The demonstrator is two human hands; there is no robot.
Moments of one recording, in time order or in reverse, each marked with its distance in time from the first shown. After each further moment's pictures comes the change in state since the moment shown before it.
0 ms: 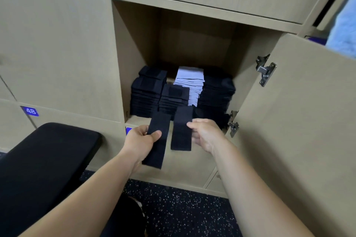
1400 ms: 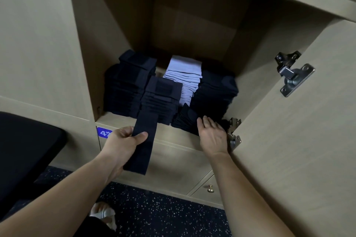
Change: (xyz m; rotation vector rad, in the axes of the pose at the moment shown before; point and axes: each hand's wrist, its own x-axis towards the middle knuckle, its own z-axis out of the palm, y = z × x) left_hand 0.080 -0.022 0.027 -0.046 0.001 -0.109; right_hand 0.156 0.061 -0.082 -1.798 0.418 -0.765
